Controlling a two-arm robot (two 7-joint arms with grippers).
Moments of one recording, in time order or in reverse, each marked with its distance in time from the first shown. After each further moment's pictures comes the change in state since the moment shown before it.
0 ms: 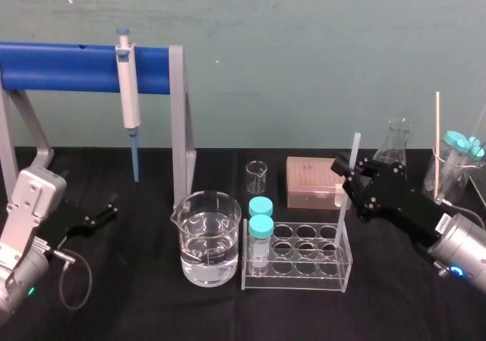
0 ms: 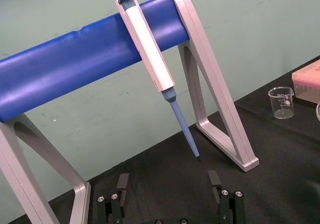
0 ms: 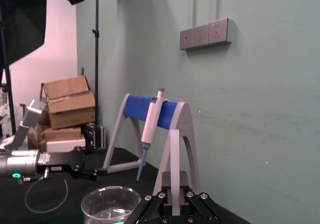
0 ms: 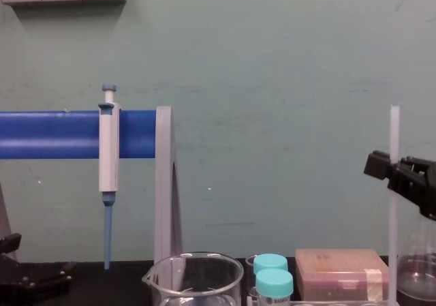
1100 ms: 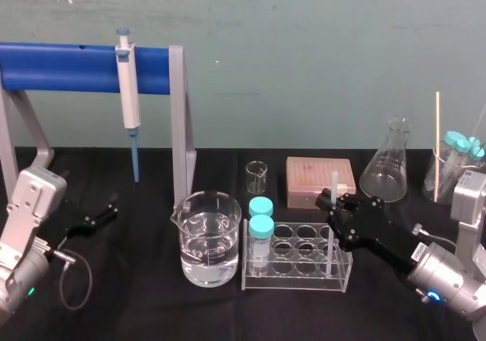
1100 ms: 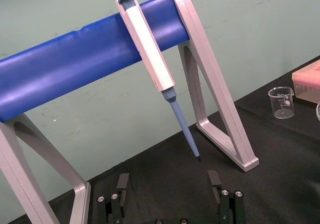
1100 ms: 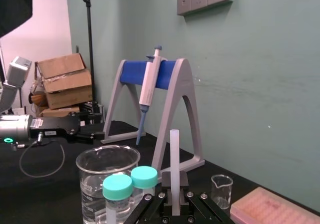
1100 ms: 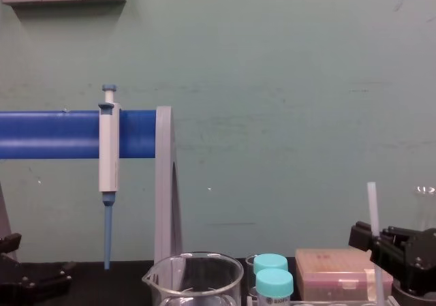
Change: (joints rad) left arm 0.000 0.000 0.000 0.000 0.000 0.000 0.000; right arm 0.031 -0.056 -0.058 0.171 -0.066 -0.044 0.004
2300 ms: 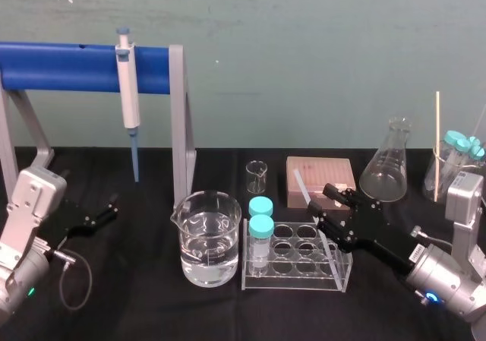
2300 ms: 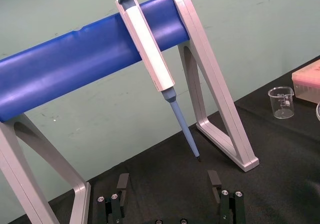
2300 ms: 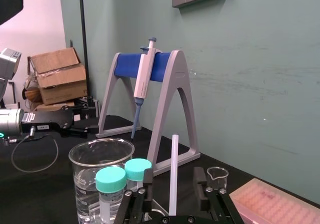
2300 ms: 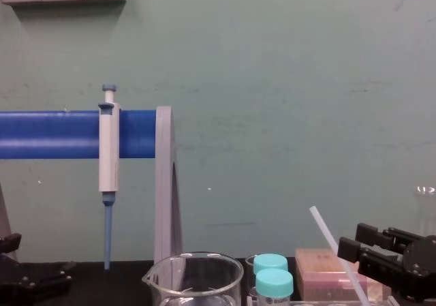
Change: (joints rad) left arm 0.000 0.000 0.000 0.000 0.000 0.000 0.000; right arm 0.004 -0.008 0.000 0.018 -0.021 0.011 -0.020
